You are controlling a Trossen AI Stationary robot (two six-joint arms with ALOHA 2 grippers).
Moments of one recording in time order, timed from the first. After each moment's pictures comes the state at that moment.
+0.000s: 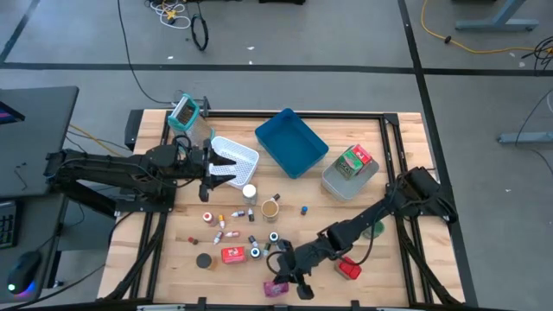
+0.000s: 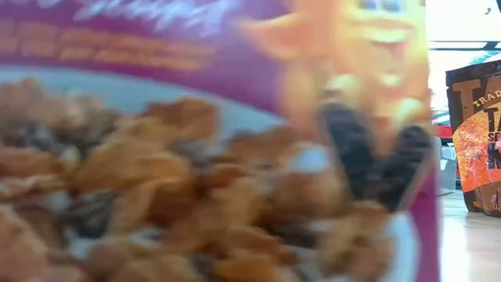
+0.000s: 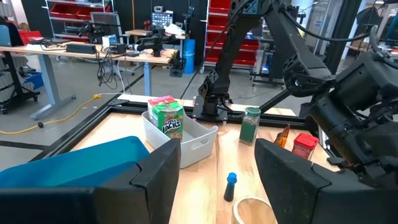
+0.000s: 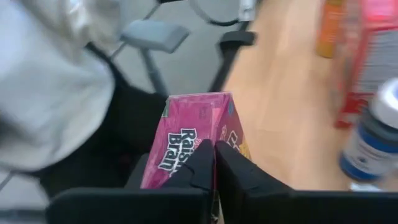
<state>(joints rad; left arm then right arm) -0.01 0.71 0.48 0.19 -0.09 -0.08 0.53 1.97 1.23 0.20 -0.12 0.30</state>
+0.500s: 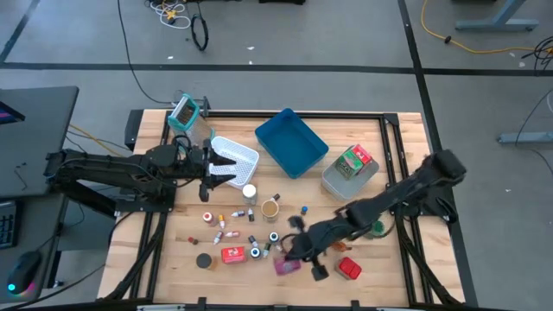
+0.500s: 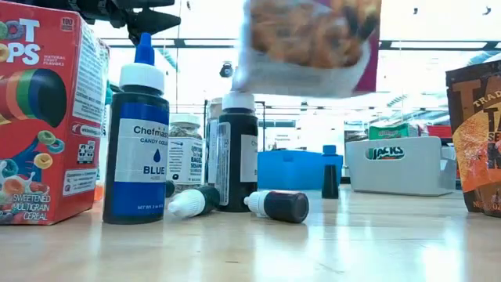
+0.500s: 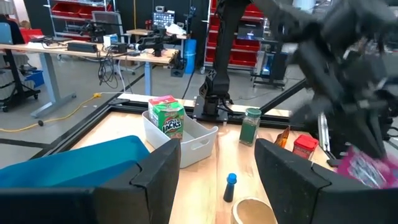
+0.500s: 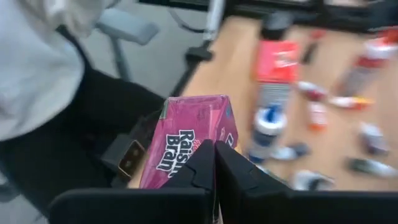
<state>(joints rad) -0.01 0.71 0.48 0.19 -0.09 -0.10 0.49 1.64 1.23 -0.18 0.02 0.12</state>
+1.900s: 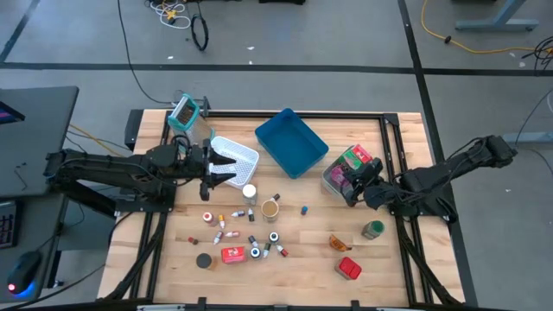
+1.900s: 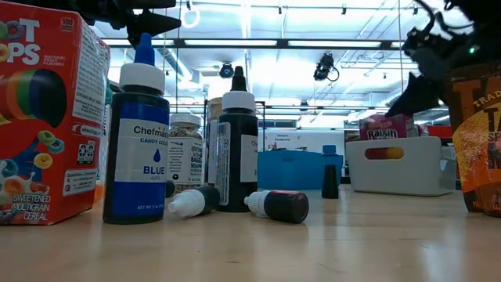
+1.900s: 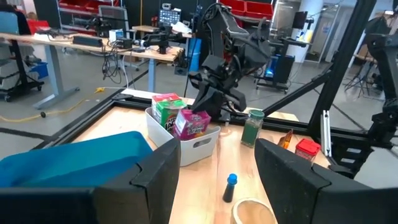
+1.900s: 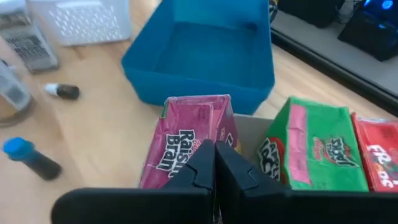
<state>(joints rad) -0.01 0.71 0.48 0.19 -0.11 -0.15 0.33 0.85 0.43 -0.48 0.81 0.70</state>
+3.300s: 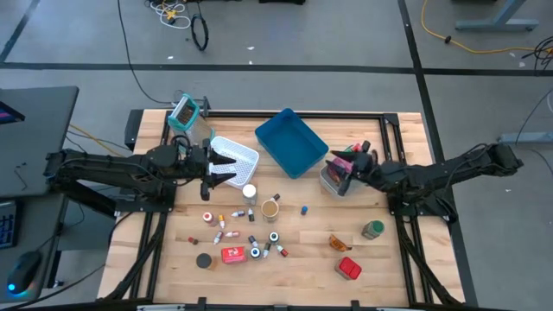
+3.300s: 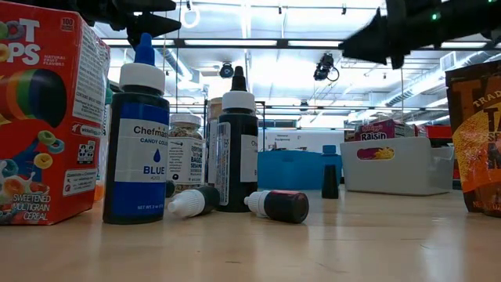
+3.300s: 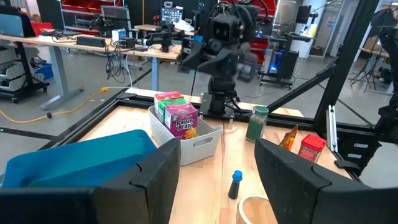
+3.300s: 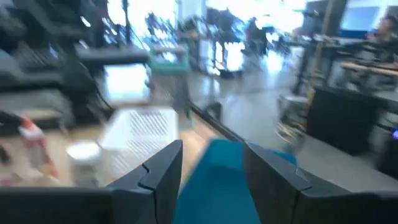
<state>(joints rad) -0.01 0.71 0.48 0.17 -0.12 -0.12 0.16 0.85 0.37 0.43 0.64 -0.01</state>
